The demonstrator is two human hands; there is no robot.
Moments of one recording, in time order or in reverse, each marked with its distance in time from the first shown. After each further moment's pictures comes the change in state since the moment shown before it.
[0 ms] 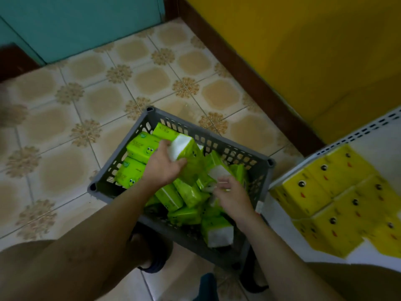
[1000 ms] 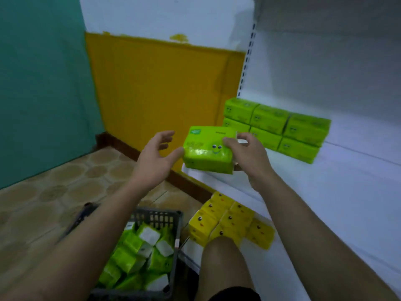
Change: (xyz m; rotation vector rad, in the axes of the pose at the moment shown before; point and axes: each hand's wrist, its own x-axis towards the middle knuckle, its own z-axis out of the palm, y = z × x) left_hand -0.275 0.266 -0.085 -0.486 0.003 0.878; right_hand -0.329 -0.117 -0.265 0.247 0.704 -0.541
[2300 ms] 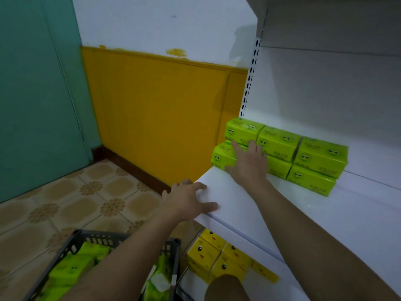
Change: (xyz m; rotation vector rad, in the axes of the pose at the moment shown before) left_hand 0.060 -0.045 0.070 0.687 -0.529 -0.147; right_hand 0.127 0.019 0.025 -1.225 0.103 -0.275
